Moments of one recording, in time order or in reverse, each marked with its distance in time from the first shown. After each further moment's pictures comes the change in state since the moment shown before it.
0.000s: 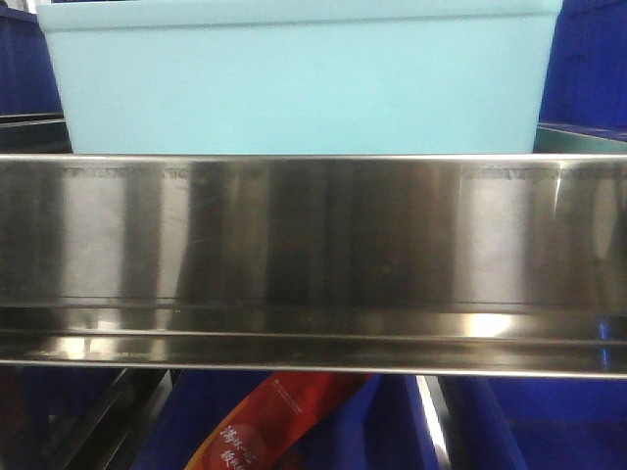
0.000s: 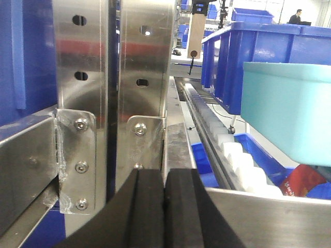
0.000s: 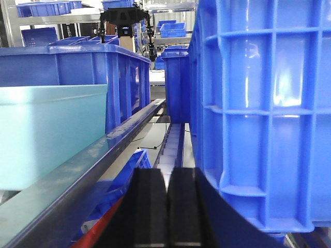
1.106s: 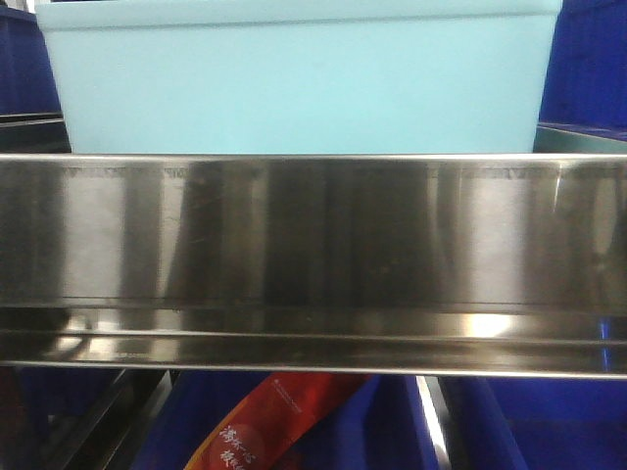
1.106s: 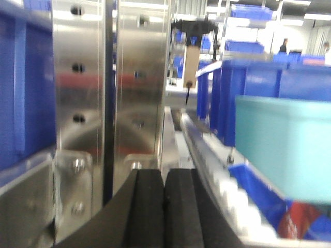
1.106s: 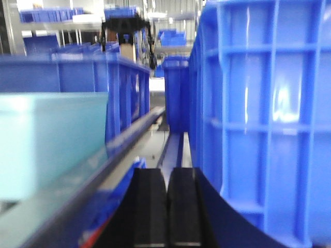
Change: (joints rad) left arm 0.000 0.000 0.000 0.018 -0.153 0.000; right arm 0.000 0.000 0.000 -0.015 -0.055 0.000
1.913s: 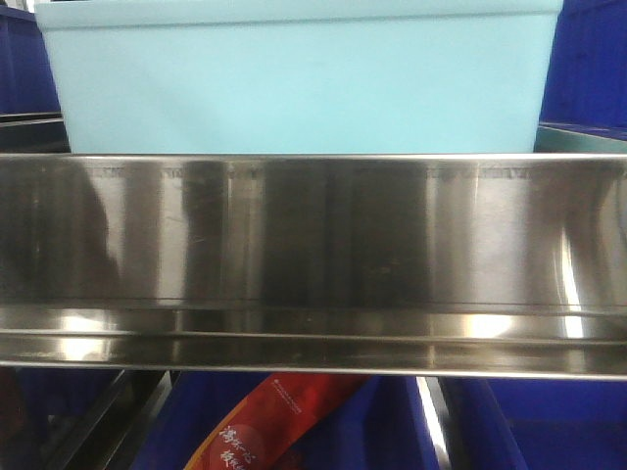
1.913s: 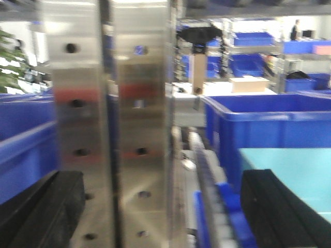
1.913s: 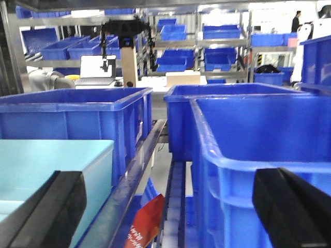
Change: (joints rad) left arm -0.069 0.351 -0.552 0.095 0.294 0.000; right arm 0.018 0.304 -0.485 0.008 0.273 0.000
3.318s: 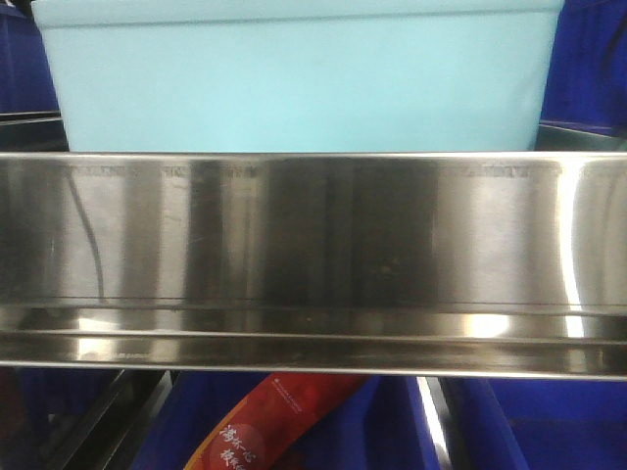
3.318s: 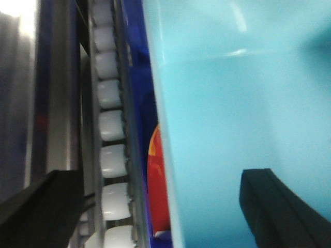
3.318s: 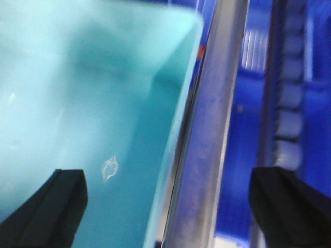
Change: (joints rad) left arm -0.245 1.312 -1.094 -0.098 0.814 -0.026; right arm 0.271 1.335 -1.165 -0.048 0.859 0.133
